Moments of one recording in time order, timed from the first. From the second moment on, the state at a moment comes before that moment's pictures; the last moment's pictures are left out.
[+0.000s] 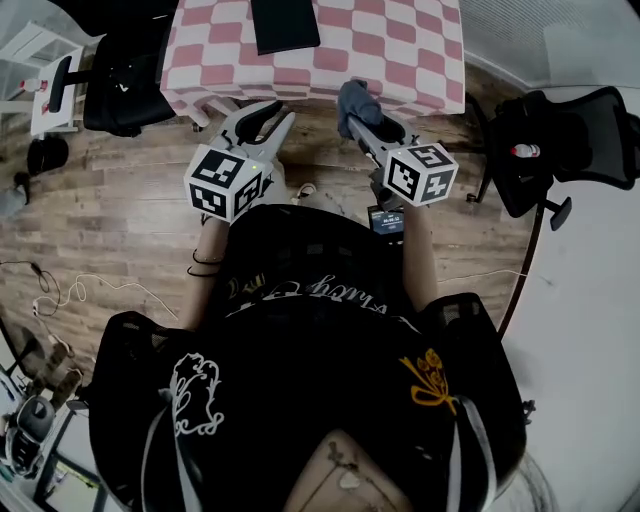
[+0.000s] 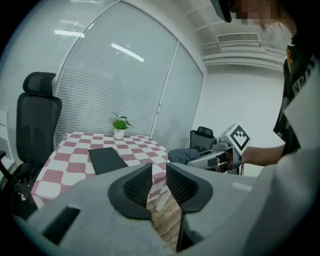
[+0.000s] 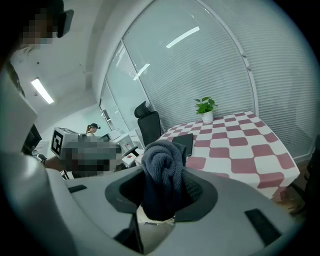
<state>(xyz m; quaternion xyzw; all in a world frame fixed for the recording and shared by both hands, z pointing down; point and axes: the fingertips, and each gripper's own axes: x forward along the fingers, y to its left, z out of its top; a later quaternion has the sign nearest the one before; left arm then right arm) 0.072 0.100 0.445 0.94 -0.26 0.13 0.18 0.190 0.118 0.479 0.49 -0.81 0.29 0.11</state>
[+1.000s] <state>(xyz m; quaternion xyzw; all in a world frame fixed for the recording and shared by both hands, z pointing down) 0.059 0.204 0.441 0.93 -0.30 0.14 0.15 0.158 0.206 0.469 0.43 -0.86 0.25 0.13</state>
